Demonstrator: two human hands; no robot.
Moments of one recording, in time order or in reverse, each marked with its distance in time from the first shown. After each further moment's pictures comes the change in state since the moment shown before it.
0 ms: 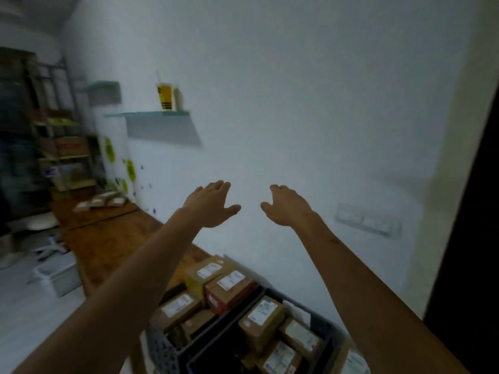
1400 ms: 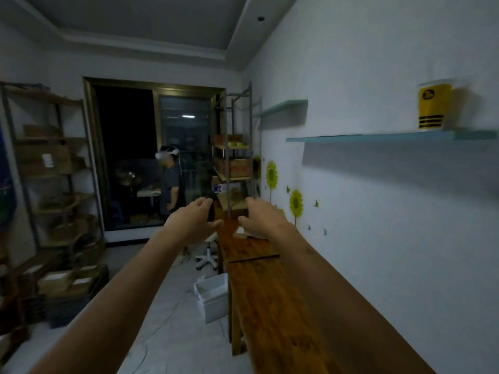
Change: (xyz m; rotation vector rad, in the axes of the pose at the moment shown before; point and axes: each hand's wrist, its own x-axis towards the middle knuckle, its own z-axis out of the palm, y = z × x) left_hand -0.001 -0.836 -0.008 0.122 0.032 -0.746; right_hand 0.463 -0.771 0.267 0.226 -0.117 -0.701
